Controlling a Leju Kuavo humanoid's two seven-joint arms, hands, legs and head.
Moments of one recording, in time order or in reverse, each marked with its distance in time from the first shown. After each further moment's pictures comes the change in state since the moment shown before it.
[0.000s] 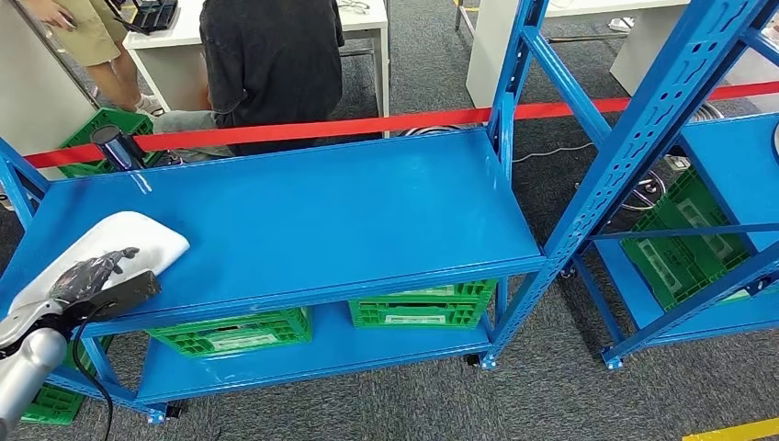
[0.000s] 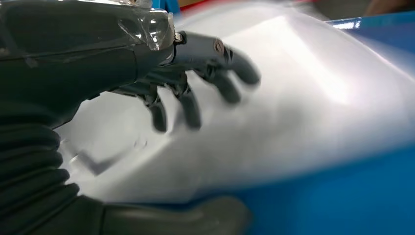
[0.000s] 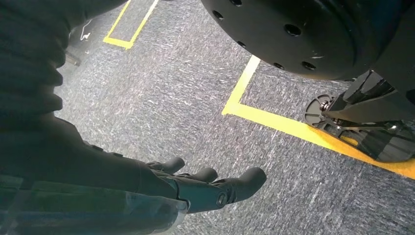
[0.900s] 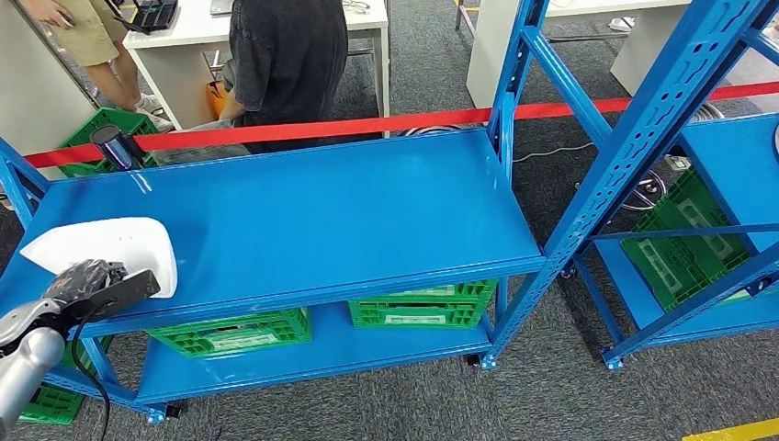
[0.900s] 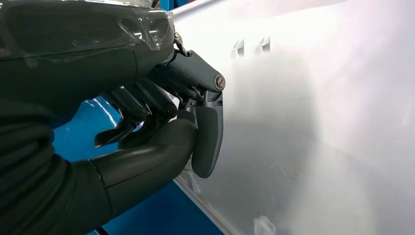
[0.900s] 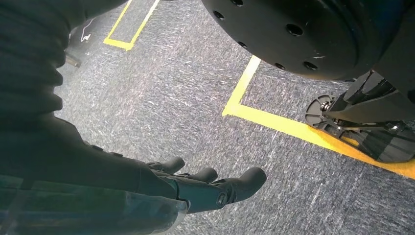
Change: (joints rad) left arm -0.005 0.001 0.012 0.007 -0.029 -0.026 0.042; right arm 0.000 0.000 0.000 0.004 -0.005 0.000 0.000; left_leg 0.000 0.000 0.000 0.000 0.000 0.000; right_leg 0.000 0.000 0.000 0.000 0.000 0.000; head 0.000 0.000
